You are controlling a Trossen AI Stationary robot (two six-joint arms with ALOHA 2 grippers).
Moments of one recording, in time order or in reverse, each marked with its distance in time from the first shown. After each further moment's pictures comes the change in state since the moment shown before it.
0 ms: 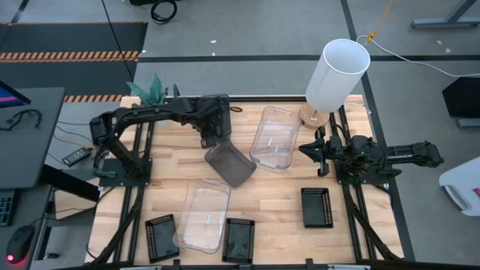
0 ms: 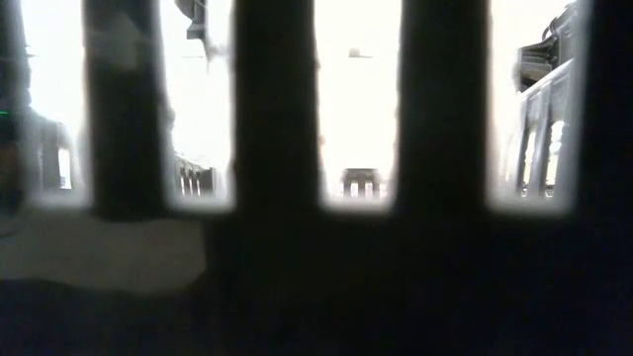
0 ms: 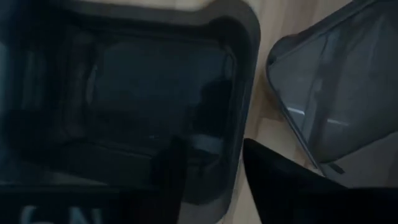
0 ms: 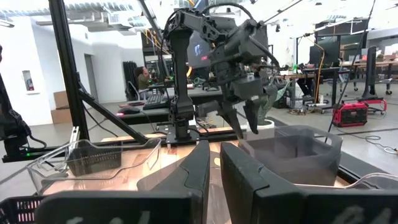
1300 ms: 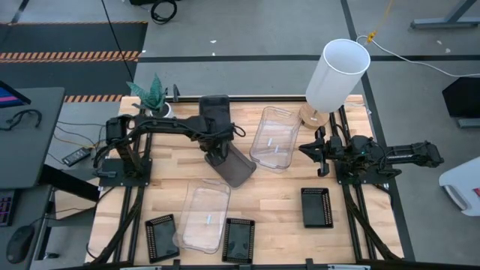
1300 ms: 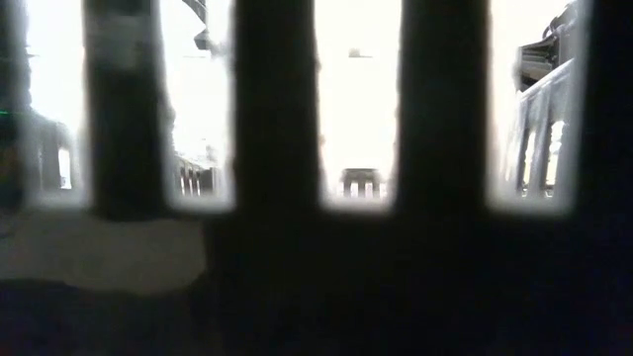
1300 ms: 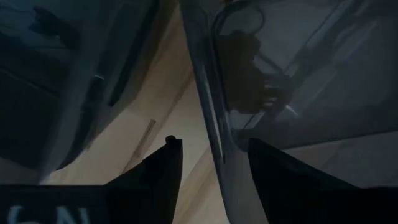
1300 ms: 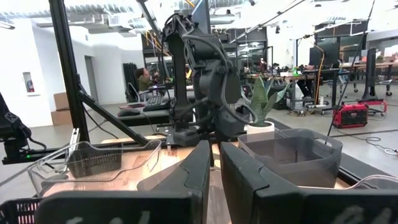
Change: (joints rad) left arm -0.180 0.164 0.000 -0.092 0.021 -0.543; right arm 0.000 0.000 0.000 0.008 0.000 0.000
